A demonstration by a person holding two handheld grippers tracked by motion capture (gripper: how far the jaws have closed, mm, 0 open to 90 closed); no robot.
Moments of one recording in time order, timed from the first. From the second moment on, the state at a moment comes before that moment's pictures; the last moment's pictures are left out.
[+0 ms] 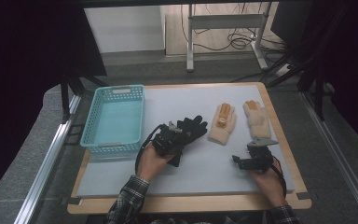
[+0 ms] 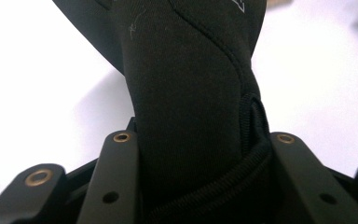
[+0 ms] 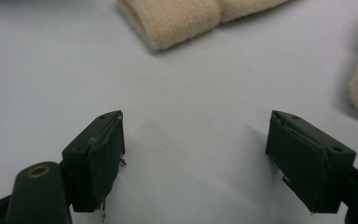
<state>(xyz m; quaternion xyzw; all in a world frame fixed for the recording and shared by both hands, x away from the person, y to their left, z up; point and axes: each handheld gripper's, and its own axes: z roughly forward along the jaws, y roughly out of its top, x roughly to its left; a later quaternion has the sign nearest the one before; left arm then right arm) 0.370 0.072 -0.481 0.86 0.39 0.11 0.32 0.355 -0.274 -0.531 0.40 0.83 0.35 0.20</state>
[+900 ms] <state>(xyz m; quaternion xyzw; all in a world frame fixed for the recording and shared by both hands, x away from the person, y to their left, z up) 0.416 0.160 -0.415 0.79 0.50 0.18 0.30 0.355 -0.274 -0.531 0.40 0.82 0.35 0.20</state>
